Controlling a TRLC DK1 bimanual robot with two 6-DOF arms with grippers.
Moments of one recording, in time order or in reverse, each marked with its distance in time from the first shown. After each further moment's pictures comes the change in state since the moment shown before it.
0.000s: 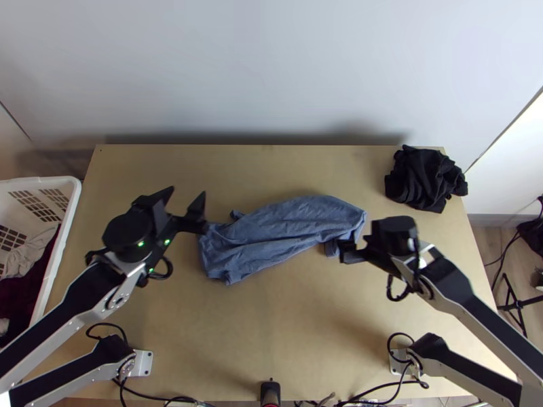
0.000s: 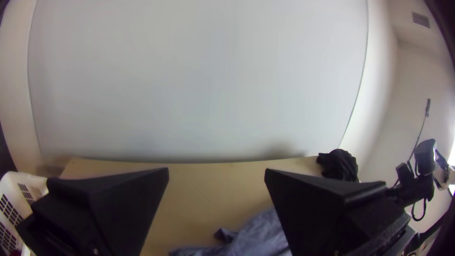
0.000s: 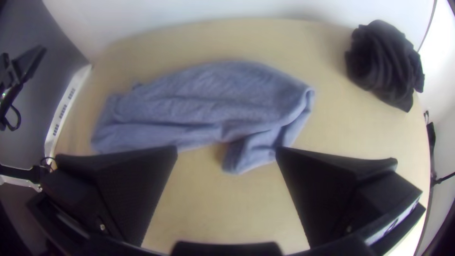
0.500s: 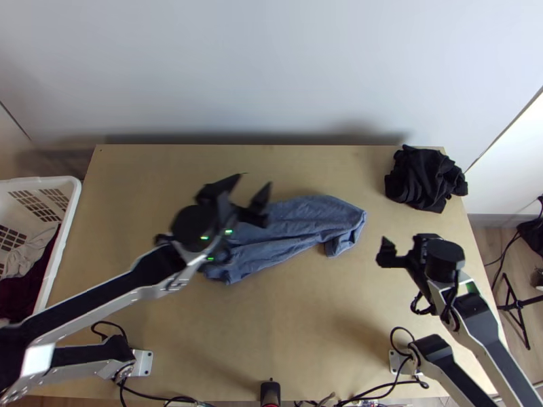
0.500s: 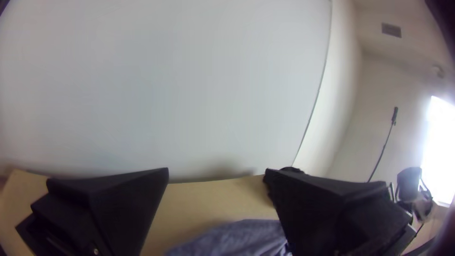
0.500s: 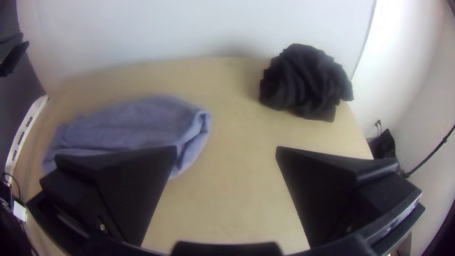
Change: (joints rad) left arm -0.228 0.360 0.186 0.323 -0.017 -0.040; right arm -0.235 -0.335 -0.214 0.067 0.182 -0.176
